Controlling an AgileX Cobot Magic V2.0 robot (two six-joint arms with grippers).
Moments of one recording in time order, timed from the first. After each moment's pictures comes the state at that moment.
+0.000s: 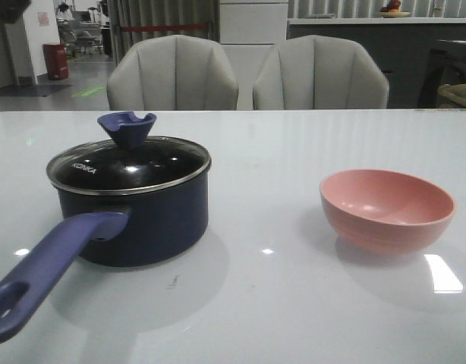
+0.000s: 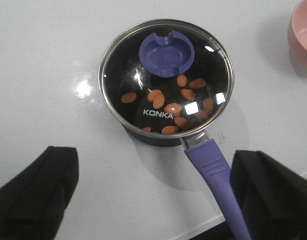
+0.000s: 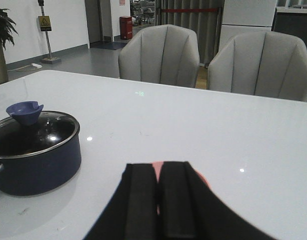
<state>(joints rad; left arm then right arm) -0.45 1.04 -1.00 0.00 0.83 -0.01 0.32 0.14 -0.18 0.29 0.14 -0.23</state>
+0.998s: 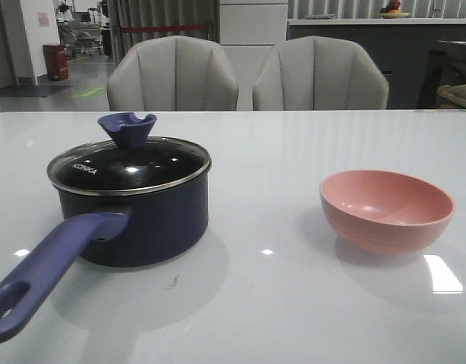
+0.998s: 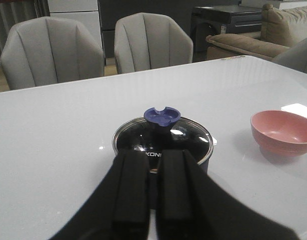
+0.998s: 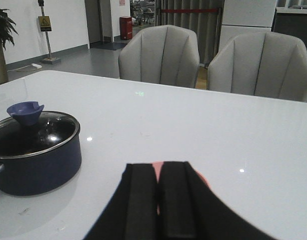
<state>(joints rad) -0.45 0.10 -0.31 0.00 0.40 -0.01 0.32 0.14 -0.18 0.29 0.14 -0.23</state>
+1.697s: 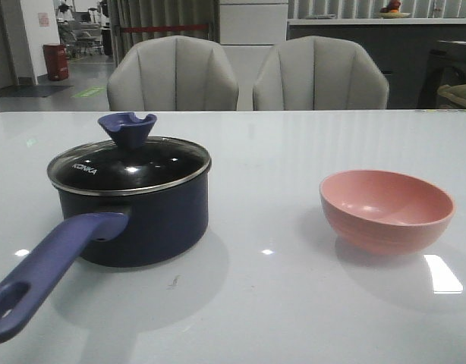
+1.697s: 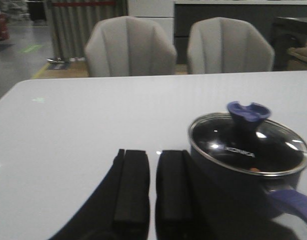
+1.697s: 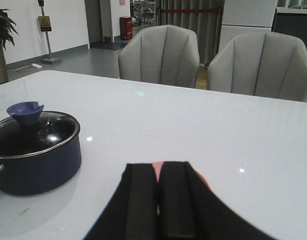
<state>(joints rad) -0.14 0.06 -0.10 -0.03 0.18 -0.01 0.32 0.14 -0.18 0.29 0.14 -0.23</state>
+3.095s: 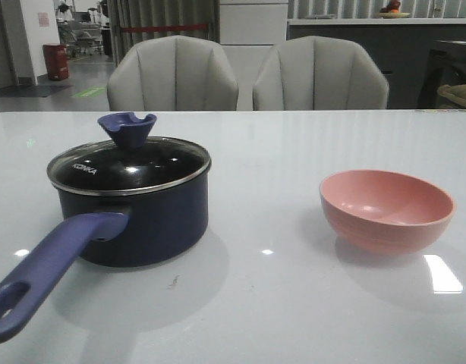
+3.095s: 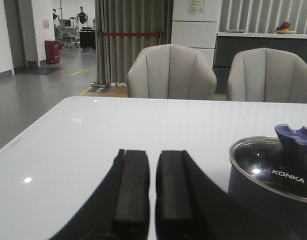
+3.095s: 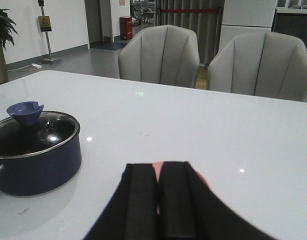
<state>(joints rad) -0.02 0.00 0.00 -0.05 0.04 -0.01 0.32 0.14 -0.18 0.29 0.14 -0.23</state>
